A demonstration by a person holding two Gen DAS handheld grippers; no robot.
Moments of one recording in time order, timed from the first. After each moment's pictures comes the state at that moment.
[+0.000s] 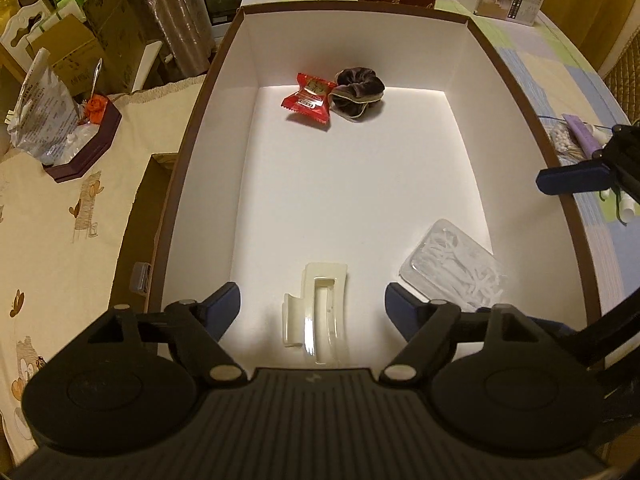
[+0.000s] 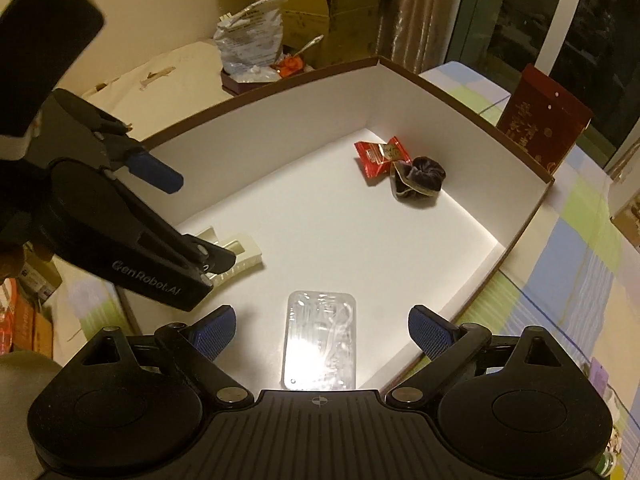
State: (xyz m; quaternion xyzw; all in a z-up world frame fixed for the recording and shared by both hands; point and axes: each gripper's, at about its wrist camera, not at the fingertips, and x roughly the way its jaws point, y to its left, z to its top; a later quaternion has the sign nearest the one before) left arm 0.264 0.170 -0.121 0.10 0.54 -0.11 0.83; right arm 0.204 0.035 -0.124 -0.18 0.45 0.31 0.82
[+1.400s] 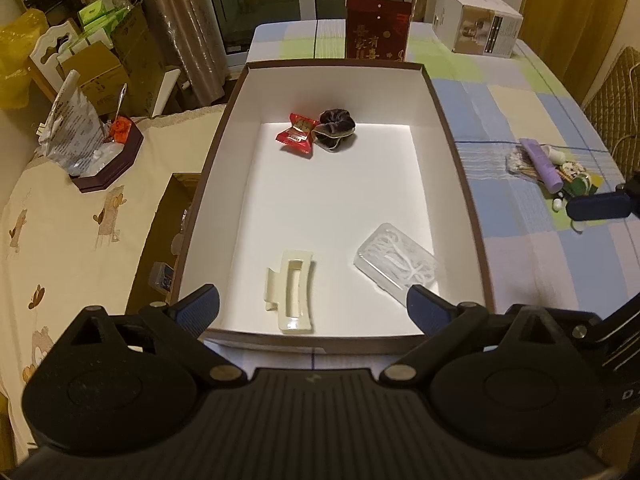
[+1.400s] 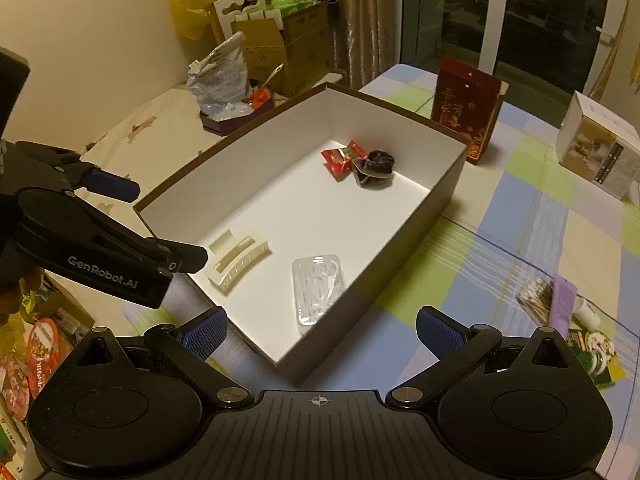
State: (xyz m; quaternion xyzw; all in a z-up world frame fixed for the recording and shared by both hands) left arm 0.187 0.147 -0.043 0.09 0.50 -0.08 0.86; right arm 0.139 -0.029 -0.057 -0.09 0.46 0.26 0.85
